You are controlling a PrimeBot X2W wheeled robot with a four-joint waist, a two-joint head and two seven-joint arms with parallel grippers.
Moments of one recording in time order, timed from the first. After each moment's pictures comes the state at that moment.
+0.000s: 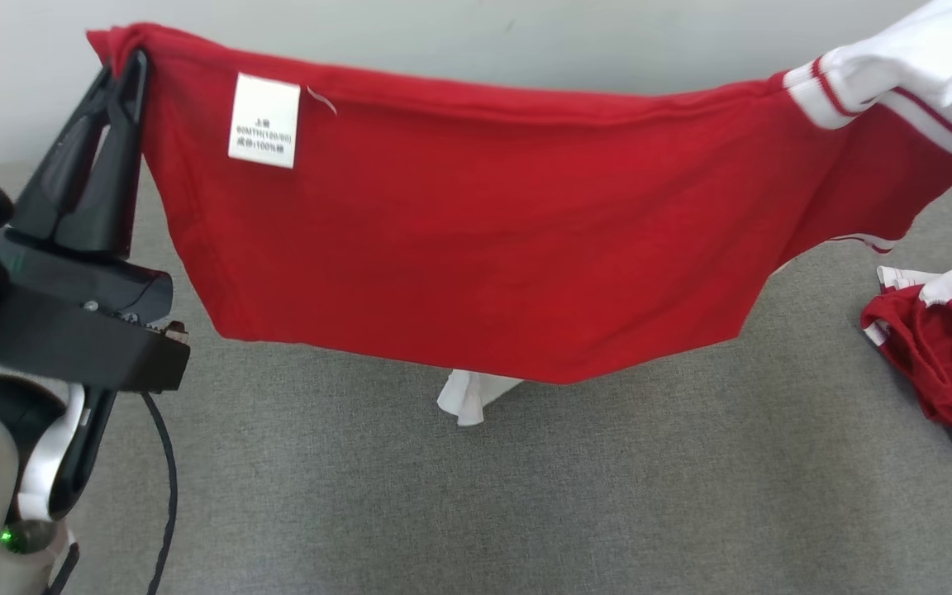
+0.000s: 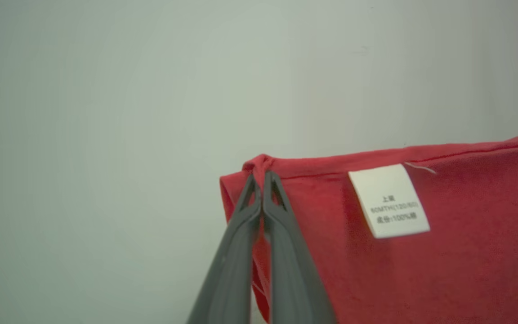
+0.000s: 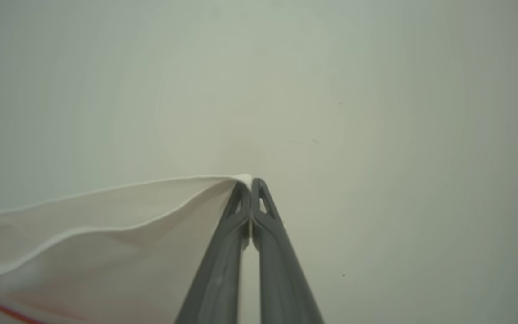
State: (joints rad) left arm -0.64 0.49 -0.24 -0.48 -0.34 0.18 0.23; right arm -0.60 -0.46 0.09 -0.28 0.25 0.13 0.02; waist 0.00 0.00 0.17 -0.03
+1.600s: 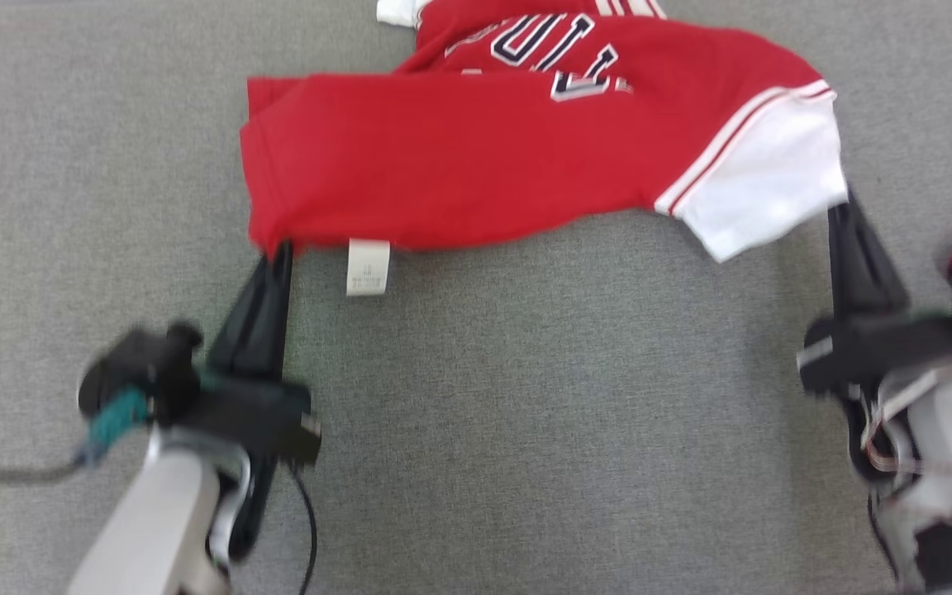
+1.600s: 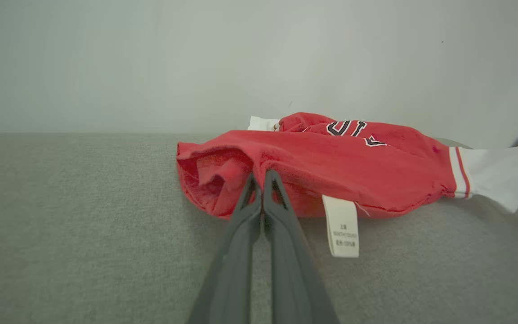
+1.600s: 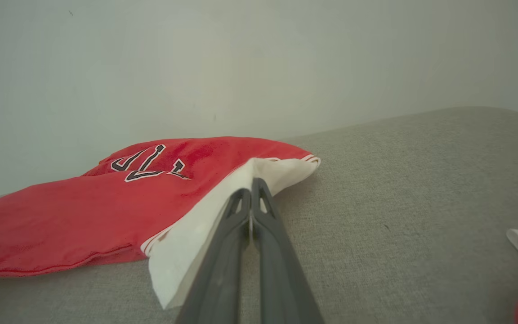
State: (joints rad) left arm -0.60 0.21 -0.36 0.20 -0.42 0.05 -0.26; right arm -0.57 -0.37 0.33 0.33 0.55 0.13 -0.26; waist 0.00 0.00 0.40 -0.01
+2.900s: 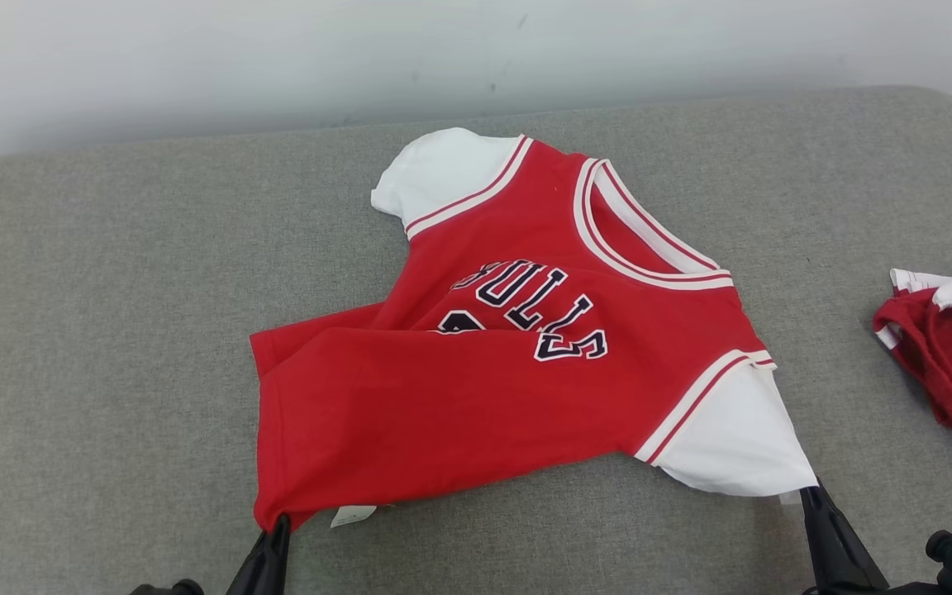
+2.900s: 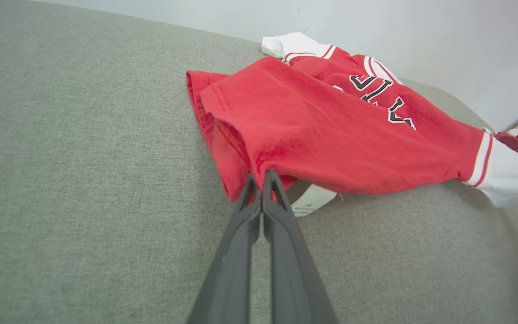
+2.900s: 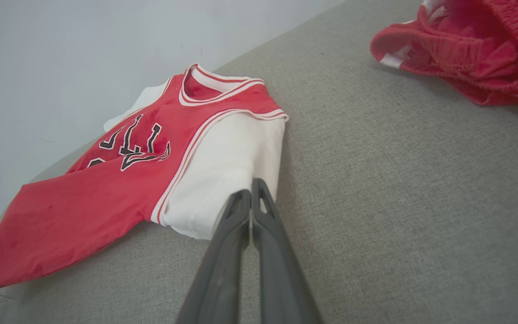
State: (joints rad) left arm 0.02 0.30 -0.37 -0.18 -0.51 0.21 -0.10; right arm 0.12 -0.19 0.15 -0.08 0.56 0.13 -0.03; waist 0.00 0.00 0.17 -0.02
